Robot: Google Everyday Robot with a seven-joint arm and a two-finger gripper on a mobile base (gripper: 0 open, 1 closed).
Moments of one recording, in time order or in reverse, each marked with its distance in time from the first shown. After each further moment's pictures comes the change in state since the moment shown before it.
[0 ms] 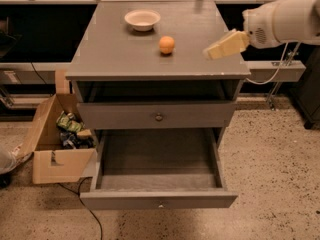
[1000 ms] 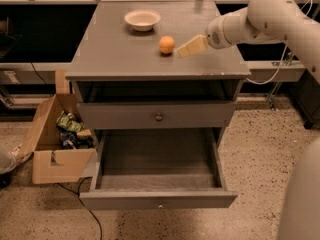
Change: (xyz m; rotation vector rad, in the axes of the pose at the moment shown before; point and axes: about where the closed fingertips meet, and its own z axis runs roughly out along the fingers) arm 0.006 -0.015 0.145 -0.068 0.032 0.104
